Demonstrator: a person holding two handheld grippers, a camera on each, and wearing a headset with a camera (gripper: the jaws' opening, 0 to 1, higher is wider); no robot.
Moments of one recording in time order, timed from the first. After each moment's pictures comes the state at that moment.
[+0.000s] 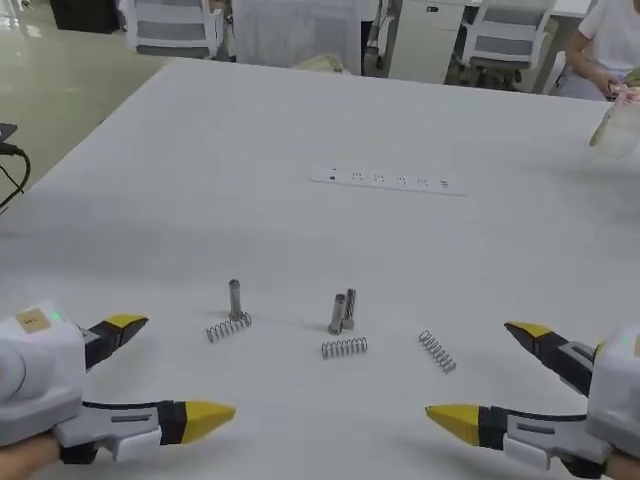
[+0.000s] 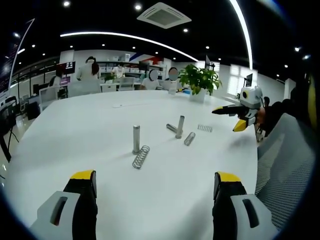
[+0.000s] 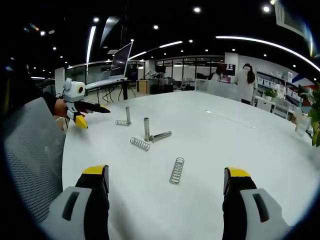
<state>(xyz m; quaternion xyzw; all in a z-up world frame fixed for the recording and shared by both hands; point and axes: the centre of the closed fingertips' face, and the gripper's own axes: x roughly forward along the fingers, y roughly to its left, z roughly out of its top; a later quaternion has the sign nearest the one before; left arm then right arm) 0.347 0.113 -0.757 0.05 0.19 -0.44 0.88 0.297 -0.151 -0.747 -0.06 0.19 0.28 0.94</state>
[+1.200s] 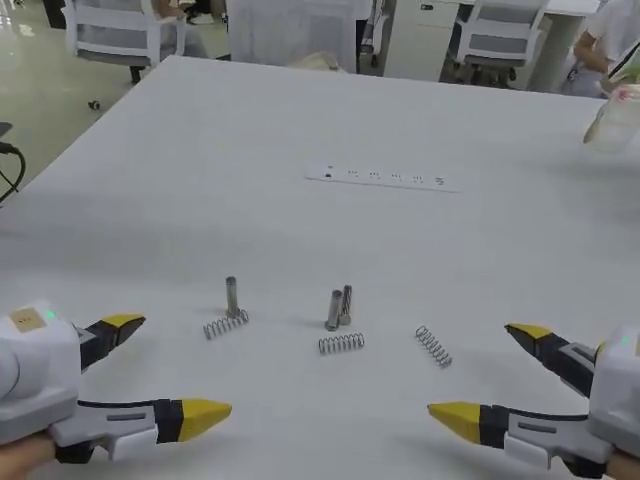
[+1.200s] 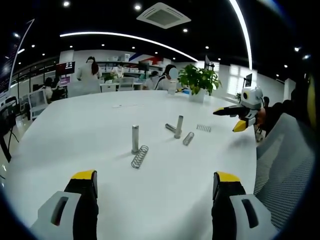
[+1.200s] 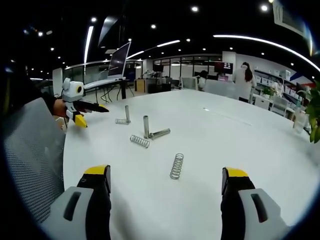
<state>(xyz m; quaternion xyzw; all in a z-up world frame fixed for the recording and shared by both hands) 0.342 0.113 -0.755 0.05 0.19 -0.44 0.87 0.289 -0.154 -0.749 -0.06 0.19 0.27 0.94</state>
